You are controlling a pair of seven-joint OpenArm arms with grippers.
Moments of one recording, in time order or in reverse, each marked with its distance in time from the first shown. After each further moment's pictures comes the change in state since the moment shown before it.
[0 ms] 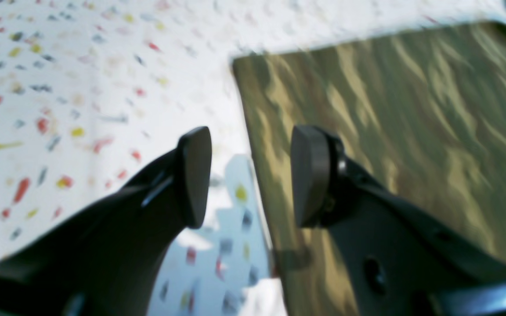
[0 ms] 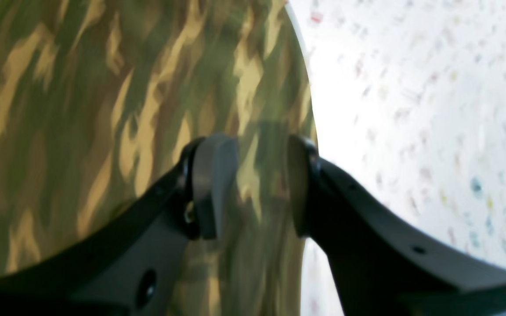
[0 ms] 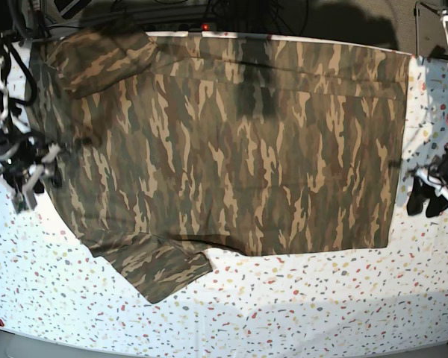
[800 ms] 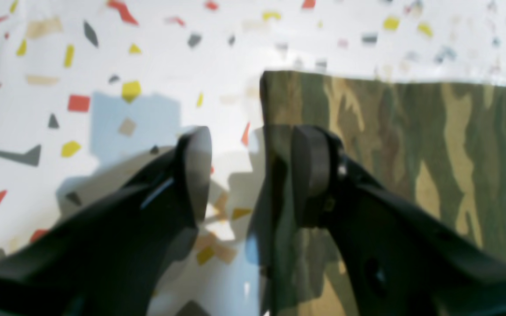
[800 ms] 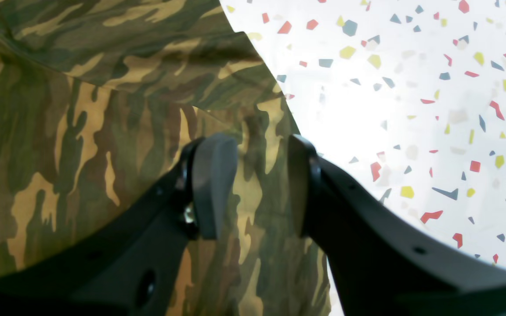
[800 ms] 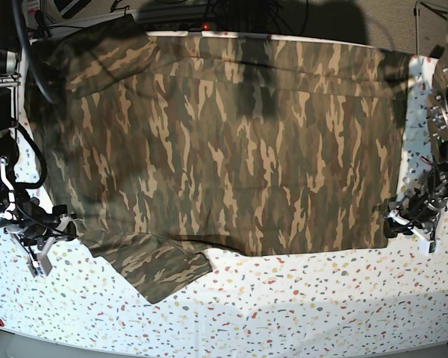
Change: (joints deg) left arm -35.7 6.1 -0.3 -61.6 30.1 -1.4 -22.3; right arm 29.3 -3.1 -14.6 -25.4 3.4 2.9 -8.0
